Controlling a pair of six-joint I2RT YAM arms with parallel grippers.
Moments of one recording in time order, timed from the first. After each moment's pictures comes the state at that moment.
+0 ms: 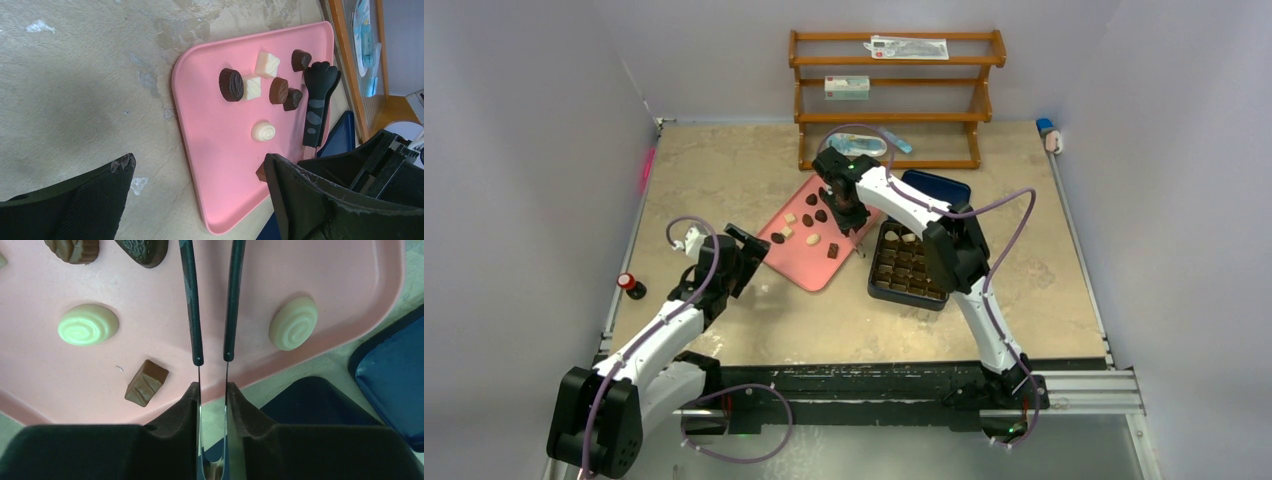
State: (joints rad) left arm -0.27 0.97 0.39 -0.09 -0.21 -1.16; right arm 0.71 2.33 2.08 -1.03 0.11 0.25
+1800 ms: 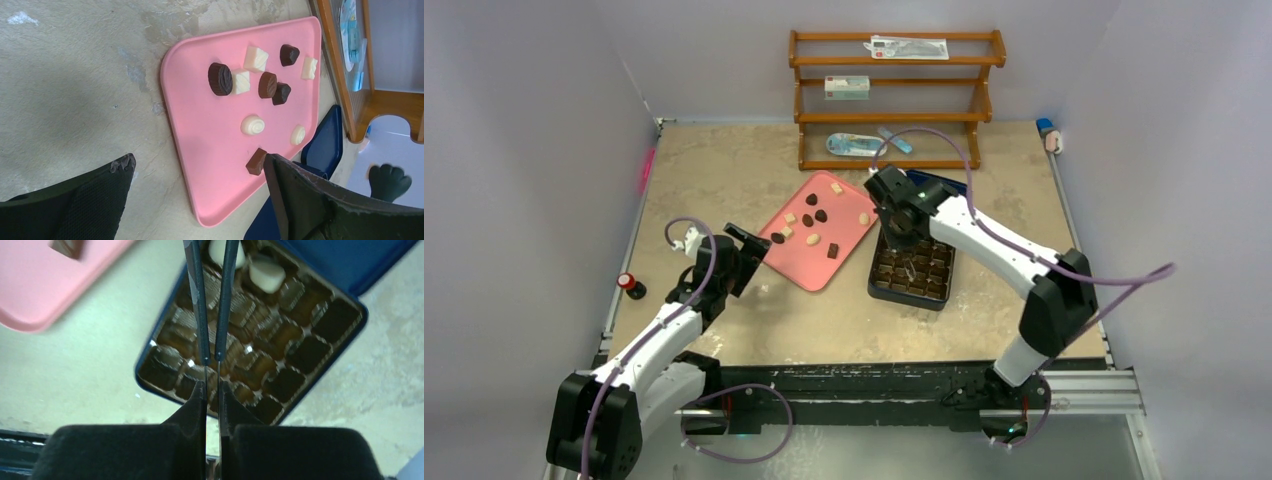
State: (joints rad) left arm -0.26 0.94 0.39 -0.10 -0.18 -1.18; right arm 0.72 1.68 1.49 -0.99 0.25 0.35
